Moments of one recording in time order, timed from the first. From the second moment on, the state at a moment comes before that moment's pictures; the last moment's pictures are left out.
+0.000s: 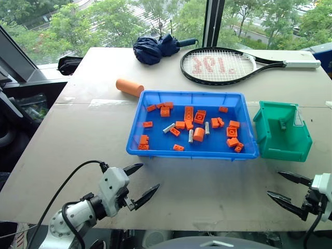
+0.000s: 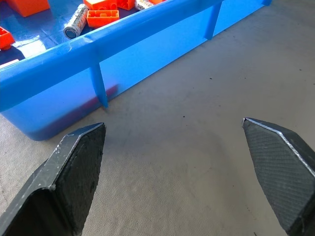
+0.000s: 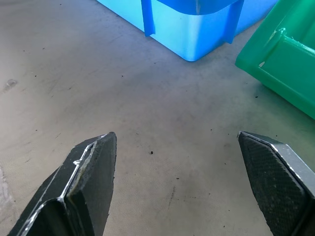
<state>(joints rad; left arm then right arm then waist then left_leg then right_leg) 0.53 0.57 0.16 -0.56 -0.34 0.16 -0.80 0.51 -0.68 -0.40 -0.15 0.48 -0.07 1.17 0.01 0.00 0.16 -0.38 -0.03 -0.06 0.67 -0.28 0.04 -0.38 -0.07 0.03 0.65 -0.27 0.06</state>
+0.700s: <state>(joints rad) 0.52 0.58 0.11 -0.52 -0.34 0.14 -0.85 0.56 -0.70 -0.41 -0.19 0.48 -0.05 1.17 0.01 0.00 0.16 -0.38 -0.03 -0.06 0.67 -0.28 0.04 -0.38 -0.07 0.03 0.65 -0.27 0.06</state>
